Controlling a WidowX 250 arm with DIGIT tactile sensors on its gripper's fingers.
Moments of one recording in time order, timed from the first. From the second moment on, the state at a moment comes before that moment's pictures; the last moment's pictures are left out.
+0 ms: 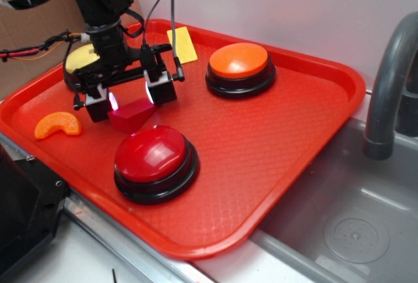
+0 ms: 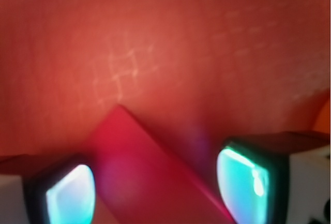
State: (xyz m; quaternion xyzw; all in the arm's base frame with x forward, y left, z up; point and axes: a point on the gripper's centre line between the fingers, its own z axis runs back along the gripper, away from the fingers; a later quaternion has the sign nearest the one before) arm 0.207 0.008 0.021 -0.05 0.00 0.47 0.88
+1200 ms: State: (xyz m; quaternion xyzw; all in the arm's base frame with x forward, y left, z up) arm 0.199 -0.011 0.034 -0.05 -0.02 0.28 0.96
